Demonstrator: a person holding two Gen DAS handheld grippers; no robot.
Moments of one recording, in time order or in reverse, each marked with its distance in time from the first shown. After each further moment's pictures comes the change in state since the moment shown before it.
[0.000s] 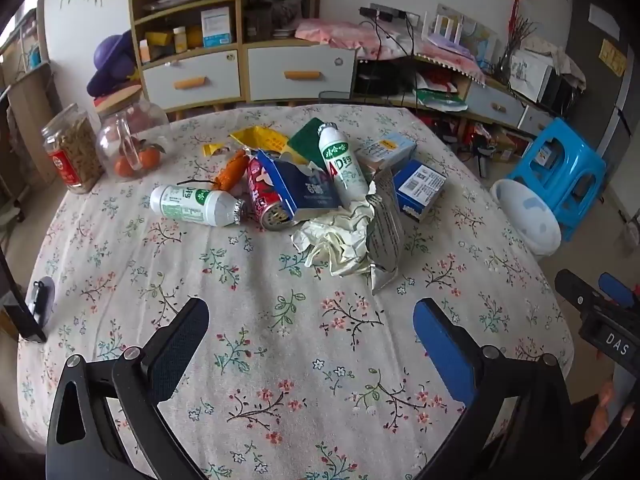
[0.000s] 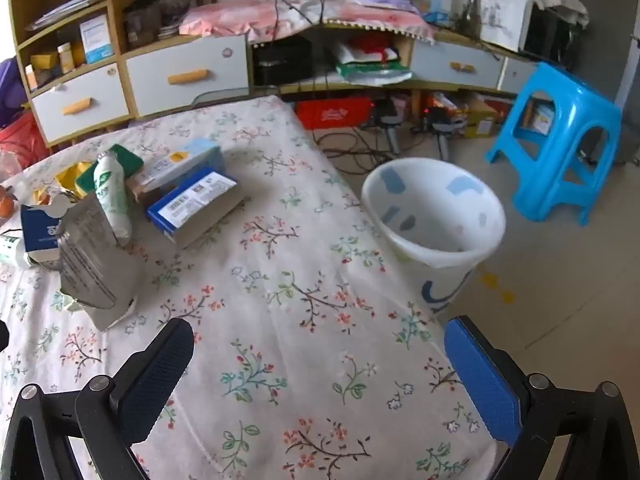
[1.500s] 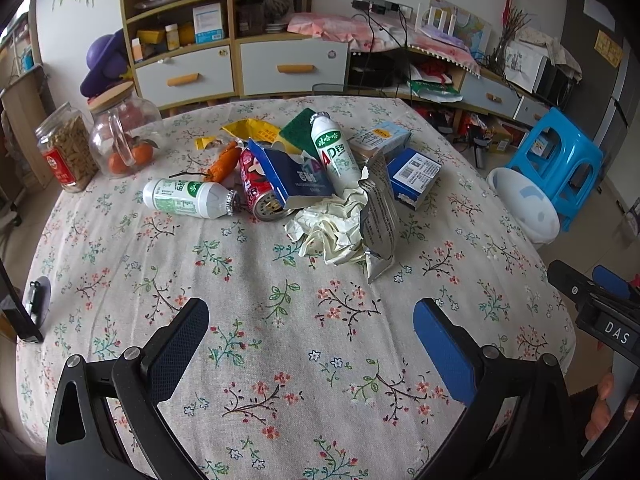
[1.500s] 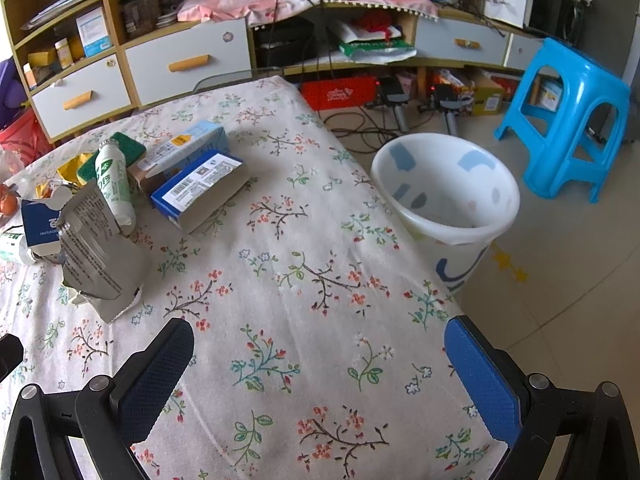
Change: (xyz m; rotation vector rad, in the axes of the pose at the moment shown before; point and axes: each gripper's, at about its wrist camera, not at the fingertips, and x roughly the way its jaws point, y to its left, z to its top) left arm 0.006 -0.004 -0.008 0.013 0.019 -0.006; right arm 0.011 0.001 -0.004 0.027 0.060 0.008
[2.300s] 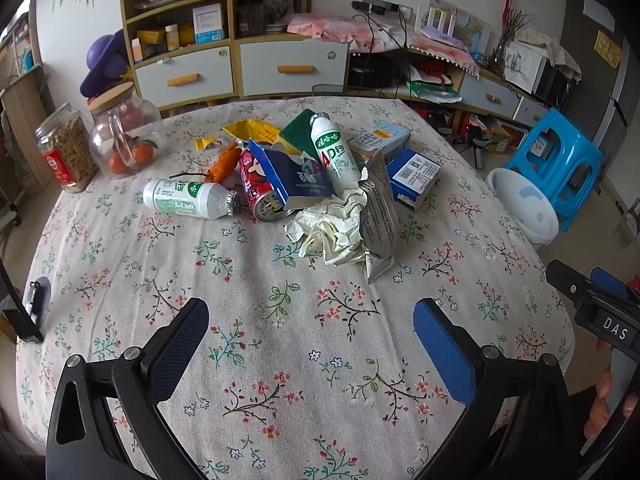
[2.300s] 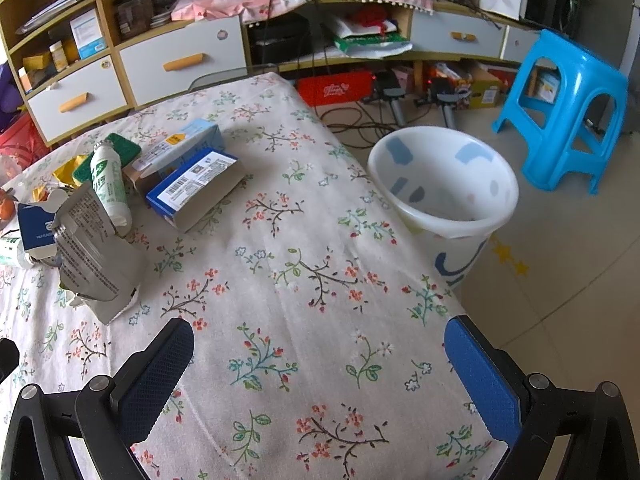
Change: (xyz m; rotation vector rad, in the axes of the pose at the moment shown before) left arm 0.000 0.000 0.000 0.000 0.000 -0.001; right arm 0.001 -0.004 0.000 0.020 0.010 0.000
